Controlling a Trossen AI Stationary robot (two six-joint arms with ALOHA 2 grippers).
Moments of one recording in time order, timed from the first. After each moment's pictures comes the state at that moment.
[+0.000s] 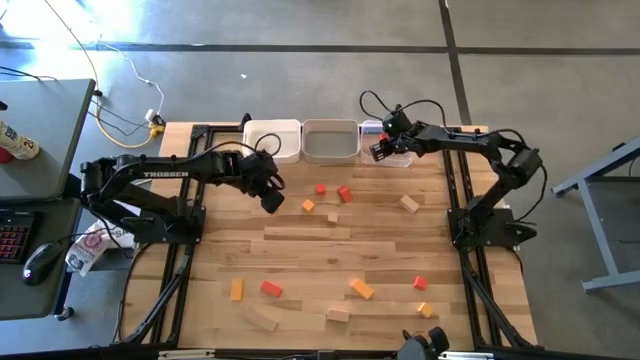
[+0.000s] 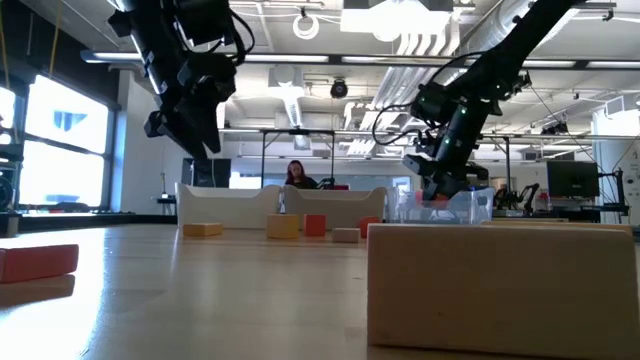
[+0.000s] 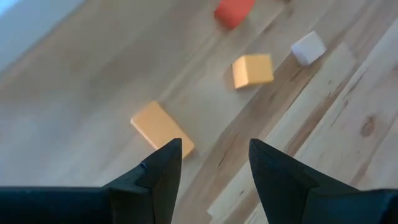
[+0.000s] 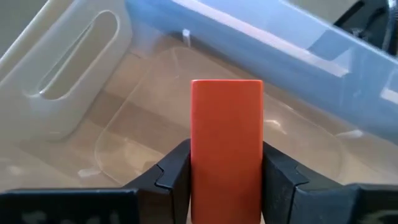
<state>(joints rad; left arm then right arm) 0.38 1.28 0.84 -0.66 0.01 -0.55 -0.76 1.62 0.89 -0.27 0.16 0.27</state>
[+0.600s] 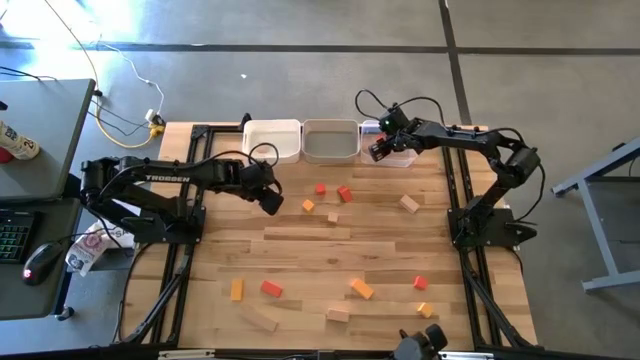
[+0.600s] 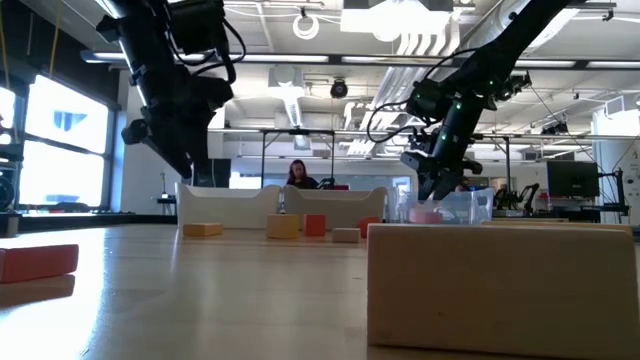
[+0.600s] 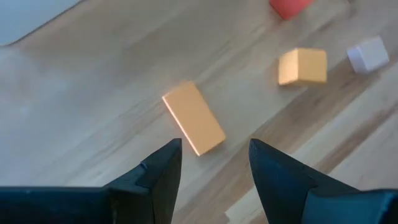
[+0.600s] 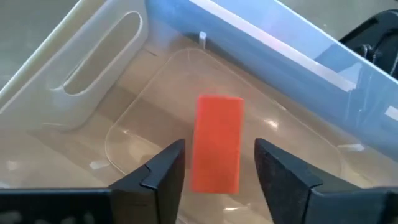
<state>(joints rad) 0.33 1.28 0.78 -0.65 -0.14 -0.74 -0.76 1.63 0.94 -0.33 0.16 0.20</state>
